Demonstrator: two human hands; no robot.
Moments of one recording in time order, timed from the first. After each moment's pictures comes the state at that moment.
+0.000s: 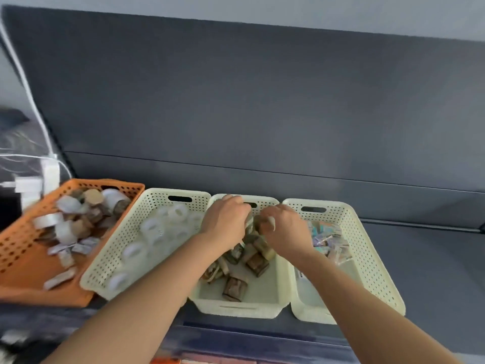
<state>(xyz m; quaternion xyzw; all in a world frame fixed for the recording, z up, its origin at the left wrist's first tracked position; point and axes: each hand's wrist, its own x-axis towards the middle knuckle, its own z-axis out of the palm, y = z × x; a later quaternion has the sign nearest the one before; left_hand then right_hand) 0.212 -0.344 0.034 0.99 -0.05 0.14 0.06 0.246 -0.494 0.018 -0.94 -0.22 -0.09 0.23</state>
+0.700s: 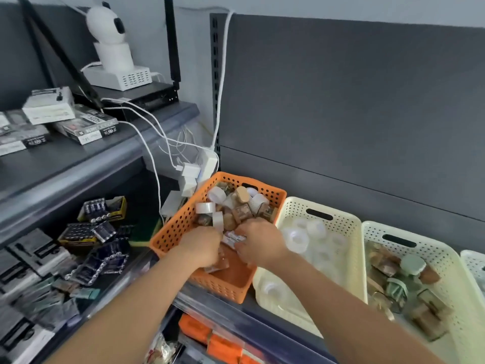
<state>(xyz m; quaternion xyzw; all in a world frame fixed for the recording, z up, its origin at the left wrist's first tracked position) 0.062 -0.036 -0.005 0.97 0.20 -0.13 0.06 0.150 -0.162 0.004 -0.87 -0.47 0.04 0.13</state>
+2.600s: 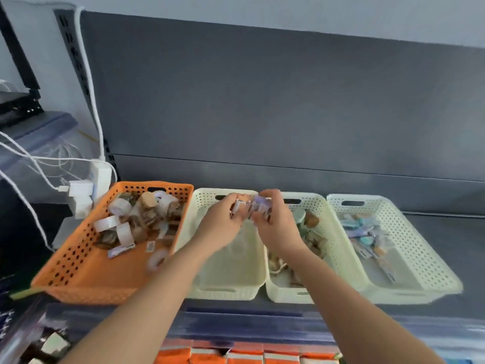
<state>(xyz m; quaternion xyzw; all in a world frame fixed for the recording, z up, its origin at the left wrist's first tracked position) 0.142 -0.202 0.036 0.89 0.03 0.11 0.44 0.168 -0.342 0.032 -0.86 -0.19 -0.06 0.47</state>
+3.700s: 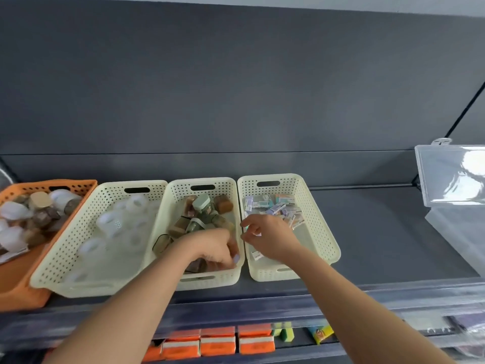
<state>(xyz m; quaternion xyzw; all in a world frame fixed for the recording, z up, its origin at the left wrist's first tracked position) 0.180 -0.408 0.018 0.90 -0.04 -0.34 0.26 0.201 -0.572 0.004 -0.94 -0.22 0.04 0.27</state>
